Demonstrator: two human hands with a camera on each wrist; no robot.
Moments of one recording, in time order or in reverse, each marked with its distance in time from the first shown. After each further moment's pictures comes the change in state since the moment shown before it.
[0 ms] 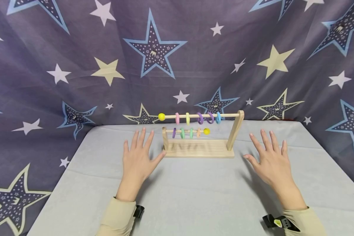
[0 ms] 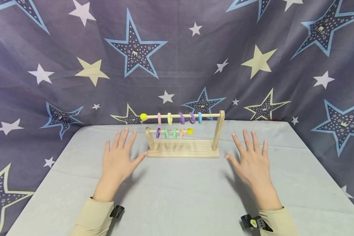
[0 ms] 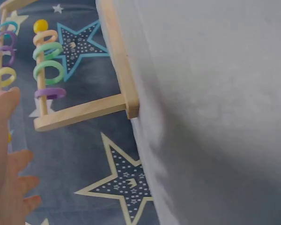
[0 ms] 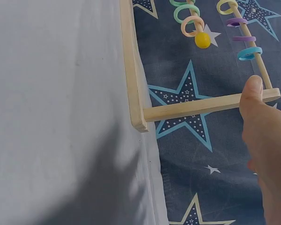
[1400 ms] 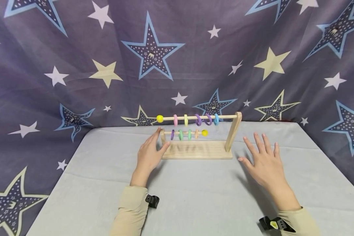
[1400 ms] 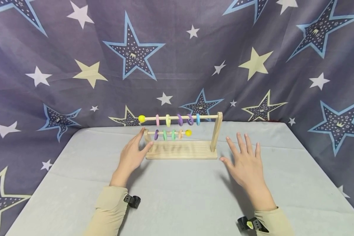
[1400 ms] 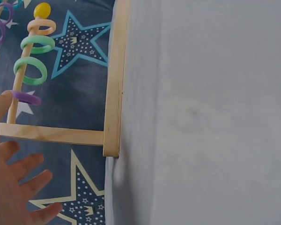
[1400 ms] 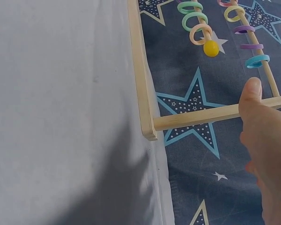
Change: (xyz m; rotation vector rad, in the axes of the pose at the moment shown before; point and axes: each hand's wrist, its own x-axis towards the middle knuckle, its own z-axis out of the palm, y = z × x) left_hand 0.037 0.011 0.043 -0.464 -0.112 -0.117; right_hand 0.000 -0.008 0.009 0.037 -0.004 -0.011
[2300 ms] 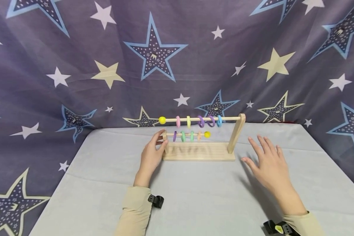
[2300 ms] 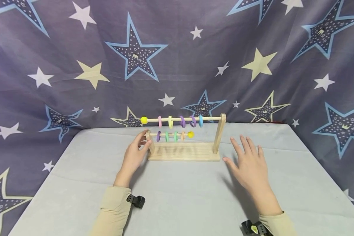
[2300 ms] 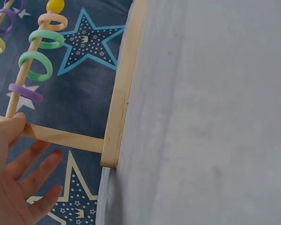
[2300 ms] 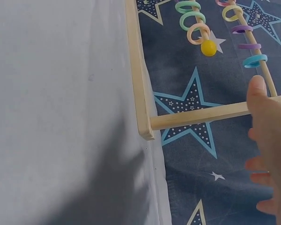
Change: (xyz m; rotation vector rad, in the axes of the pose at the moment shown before) left_hand 0.007 -0.003 0.006 -0.322 0.098 -0.024; right_hand 0.004 -0.003 -0.006 0.036 0.089 -0.022
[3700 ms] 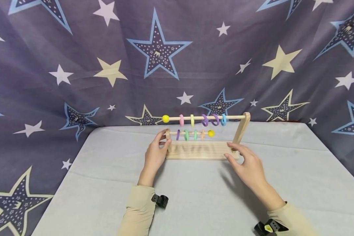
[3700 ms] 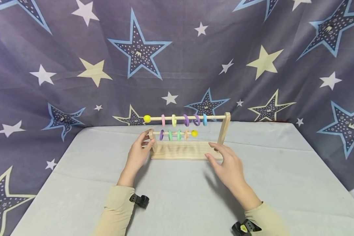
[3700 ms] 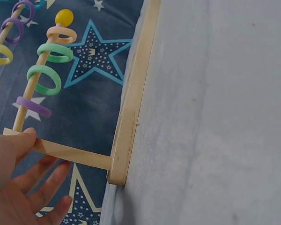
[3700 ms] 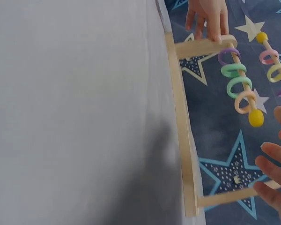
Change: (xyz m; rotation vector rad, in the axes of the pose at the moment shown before) left_hand -0.002 0.009 0.001 0.003 -0.003 -0.096; right_hand 0.015 -0.062 0.034 0.429 0.216 0.017
